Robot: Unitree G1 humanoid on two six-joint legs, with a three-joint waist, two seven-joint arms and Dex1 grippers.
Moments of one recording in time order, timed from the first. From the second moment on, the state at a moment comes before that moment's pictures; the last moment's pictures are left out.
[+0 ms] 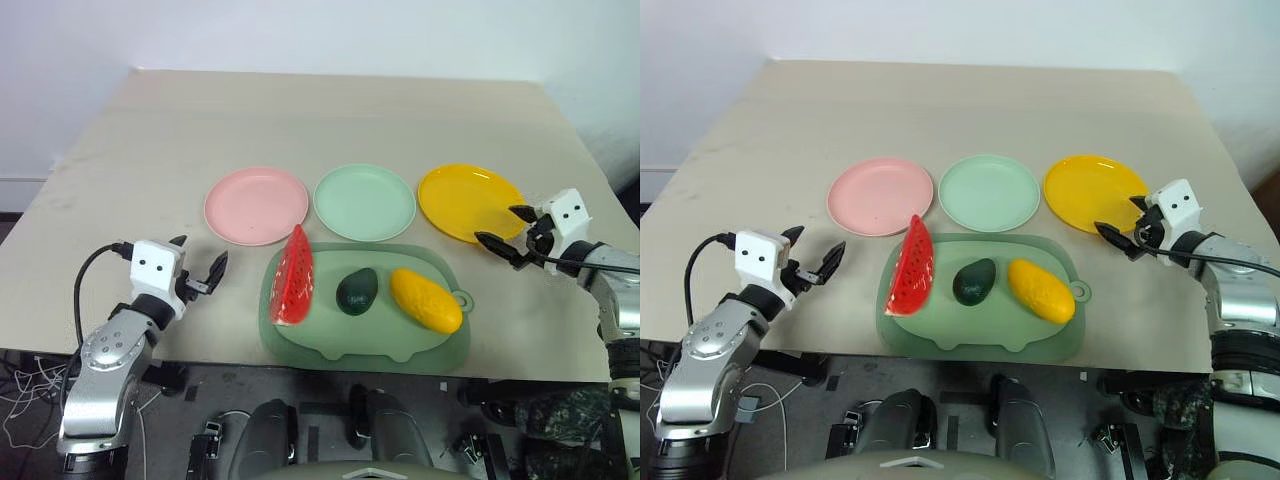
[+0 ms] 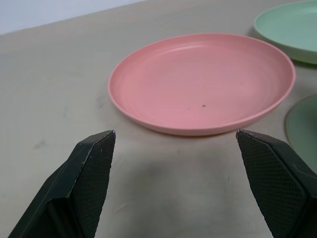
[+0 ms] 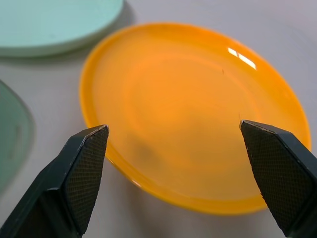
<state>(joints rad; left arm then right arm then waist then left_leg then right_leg) 0.06 0.44 0.22 -0.39 -0.25 0.34 -0.38 -0.36 -0.80 -0.23 0.36 0.26 0.14 0.85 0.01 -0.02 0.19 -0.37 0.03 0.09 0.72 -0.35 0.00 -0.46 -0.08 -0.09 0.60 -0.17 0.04</state>
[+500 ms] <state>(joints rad) 0.00 0.63 0.25 -0.31 -0.39 0.36 -0.67 0.04 -0.89 -0.53 -0.26 0.55 0.56 0.85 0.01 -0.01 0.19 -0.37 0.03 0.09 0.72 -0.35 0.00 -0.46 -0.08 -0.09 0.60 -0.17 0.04</state>
